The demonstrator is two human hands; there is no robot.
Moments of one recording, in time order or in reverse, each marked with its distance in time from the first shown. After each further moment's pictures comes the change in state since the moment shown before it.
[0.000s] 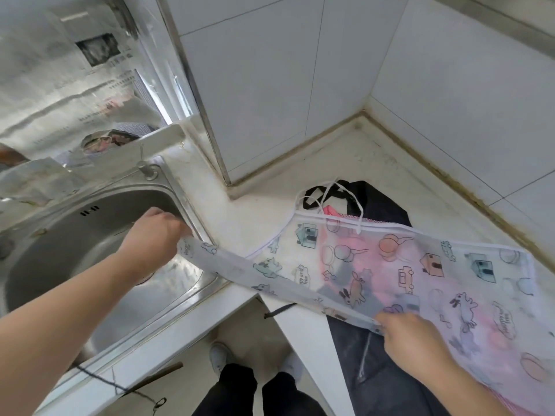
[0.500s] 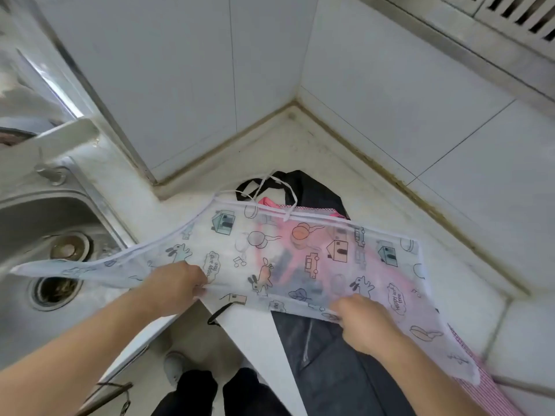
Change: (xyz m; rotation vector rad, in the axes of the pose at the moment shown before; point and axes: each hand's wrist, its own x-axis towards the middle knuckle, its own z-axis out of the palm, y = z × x) left_hand 0.020 0.158 0.032 -0.168 -0.492 0.142; right_hand -0.017 0.024 -0.025 0.069 -0.224 0.035
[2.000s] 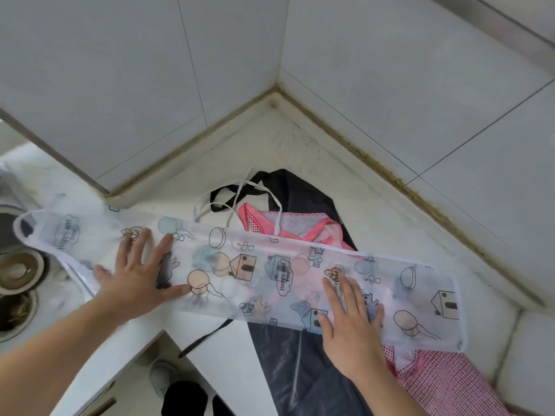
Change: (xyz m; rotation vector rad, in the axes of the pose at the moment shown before) left_hand 0.081 -0.024 0.016 -0.179 0.161 -0.352; right_hand 0.078 0.036 0.076 0.103 0.334 0.190
